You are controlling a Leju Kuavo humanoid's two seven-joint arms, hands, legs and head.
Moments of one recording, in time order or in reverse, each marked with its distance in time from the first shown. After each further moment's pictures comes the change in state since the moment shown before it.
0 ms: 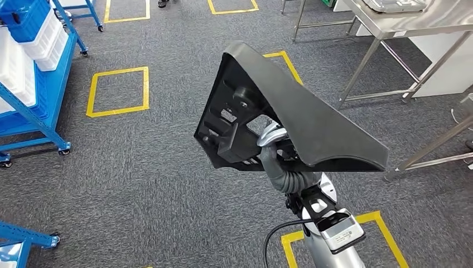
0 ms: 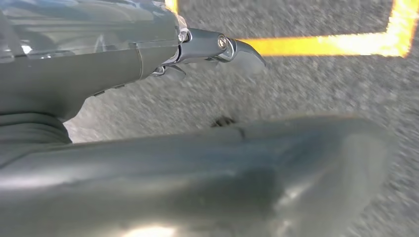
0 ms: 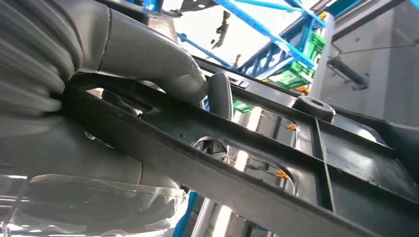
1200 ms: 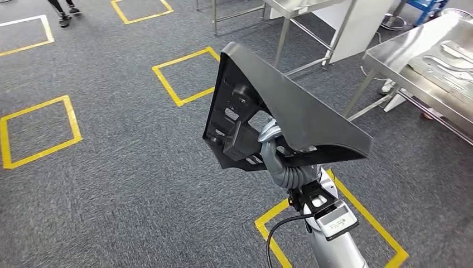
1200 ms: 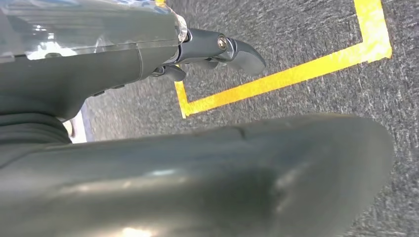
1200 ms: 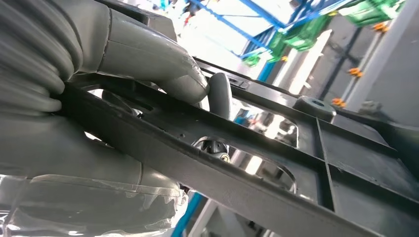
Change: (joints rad) left arm 0.007 0.032 -0.023 0.003 0.000 0.101 0.115; right arm -0.012 -0.016 -0.022 0.052 0.000 0.009 0.013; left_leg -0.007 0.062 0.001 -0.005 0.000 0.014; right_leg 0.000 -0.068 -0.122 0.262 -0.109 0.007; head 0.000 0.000
